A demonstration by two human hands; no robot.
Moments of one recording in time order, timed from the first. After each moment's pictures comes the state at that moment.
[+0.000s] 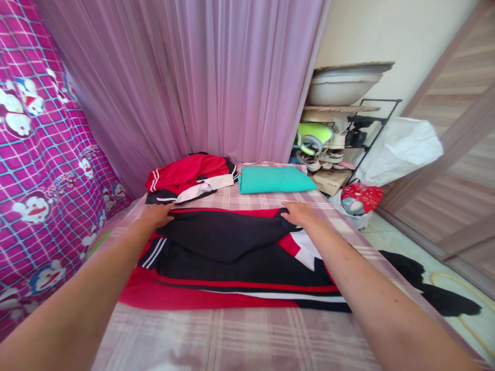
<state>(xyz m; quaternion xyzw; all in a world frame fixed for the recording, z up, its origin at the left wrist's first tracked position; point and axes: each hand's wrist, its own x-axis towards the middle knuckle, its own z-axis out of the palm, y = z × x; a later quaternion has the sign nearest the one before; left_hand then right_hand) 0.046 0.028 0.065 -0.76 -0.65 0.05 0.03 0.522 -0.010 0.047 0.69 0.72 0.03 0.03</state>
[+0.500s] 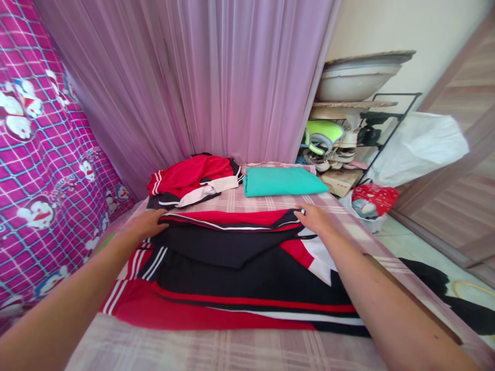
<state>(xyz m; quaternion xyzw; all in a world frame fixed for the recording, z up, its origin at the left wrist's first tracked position) 0.008 0.017 0.068 -0.75 -0.66 0.06 0.01 0.552 0.004 0.013 0.74 0.65 0.01 -0.17</state>
